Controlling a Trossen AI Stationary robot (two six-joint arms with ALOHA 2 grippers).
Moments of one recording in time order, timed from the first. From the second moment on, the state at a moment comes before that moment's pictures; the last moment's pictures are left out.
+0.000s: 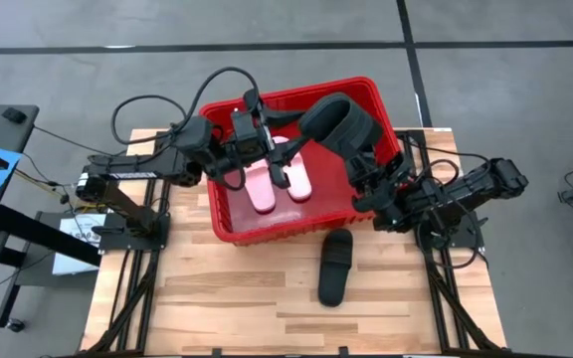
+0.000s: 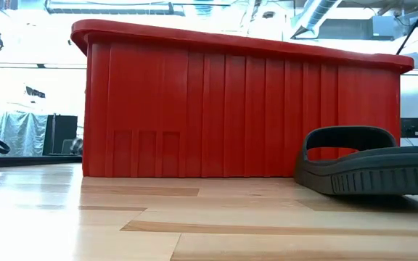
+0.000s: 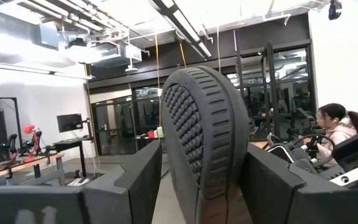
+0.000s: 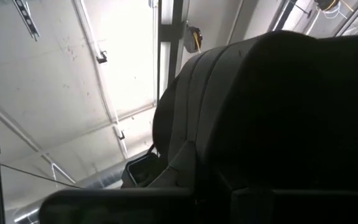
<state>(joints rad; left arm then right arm) -0.02 1.56 1.73 0.23 -0.29 0.22 0.31 1.43 1.06 1.41 0.61 -0.05</state>
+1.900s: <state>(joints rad) 0.07 1.39 1.74 -0.11 -0.37 0.34 0.44 1.41 1.06 1.34 0.81 -0.49</state>
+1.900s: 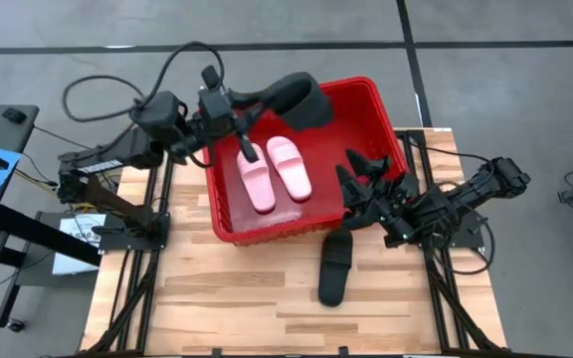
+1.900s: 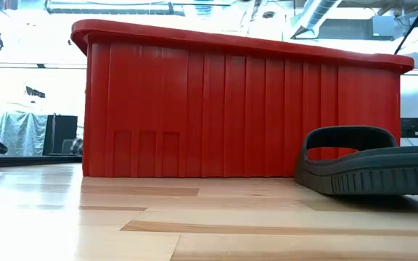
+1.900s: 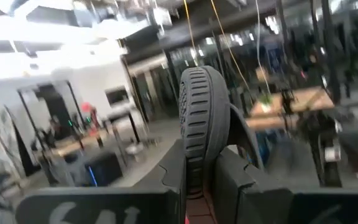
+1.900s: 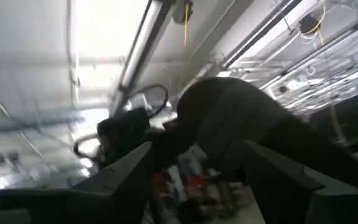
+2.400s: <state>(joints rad) 0.11 1.36 1.74 -0.41 -0.26 0.22 0.53 1.38 1.24 0.97 1.31 -1.17</state>
